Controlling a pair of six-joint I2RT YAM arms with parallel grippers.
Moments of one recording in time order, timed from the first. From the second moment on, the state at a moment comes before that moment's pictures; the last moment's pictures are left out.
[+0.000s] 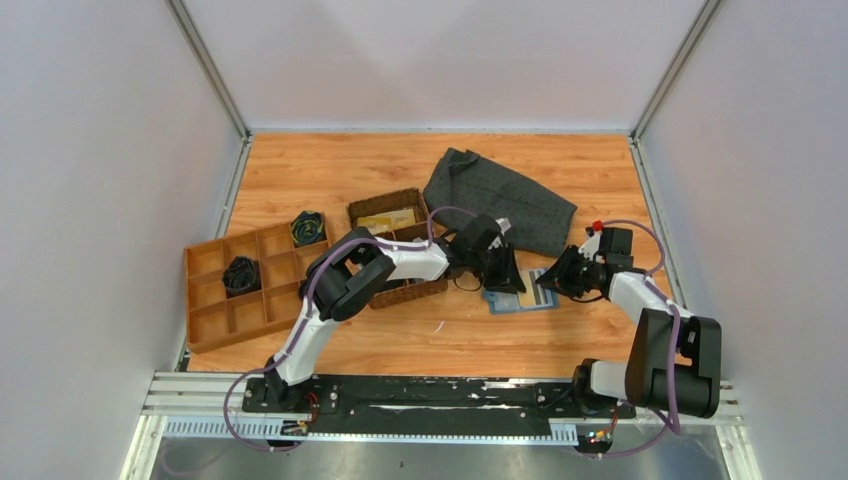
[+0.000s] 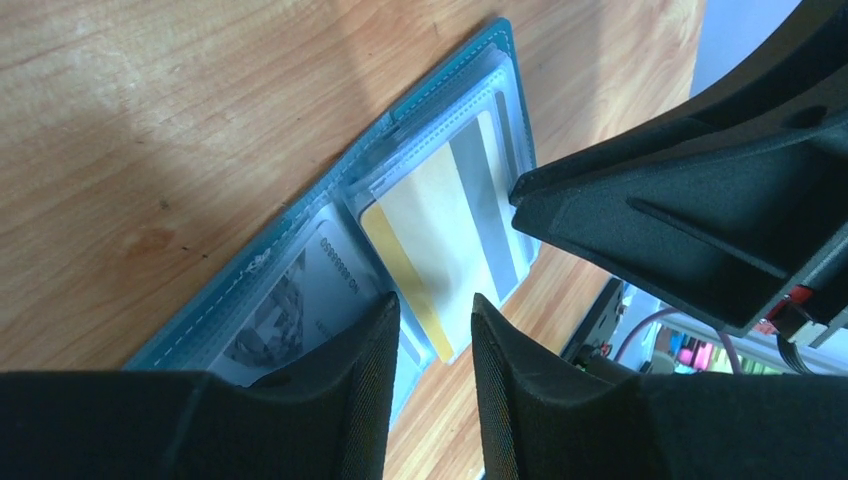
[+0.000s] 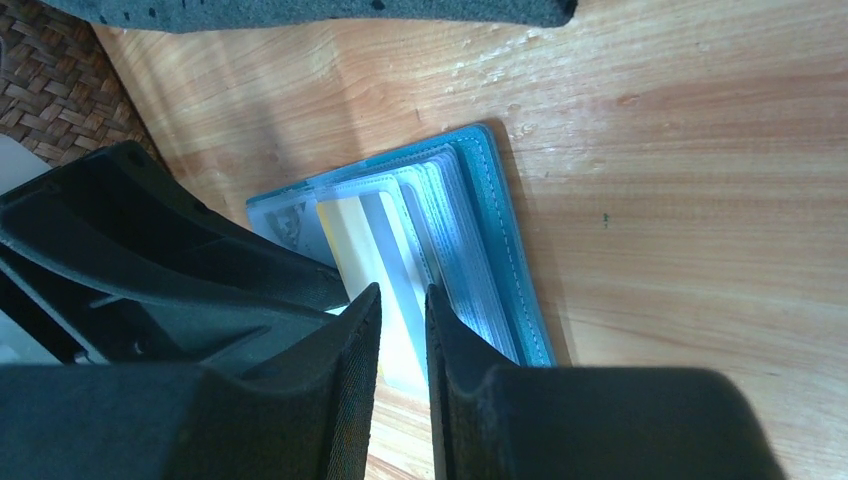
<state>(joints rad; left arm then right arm) -0.94 2.20 1.40 0.11 0.40 -0.94 -0.16 1.27 0.52 -0.25 -0.54 0.40</state>
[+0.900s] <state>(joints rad) -0.93 2.18 1.32 0.20 0.38 -1.00 -0.16 1.28 0.51 -0.22 -0.56 0.41</state>
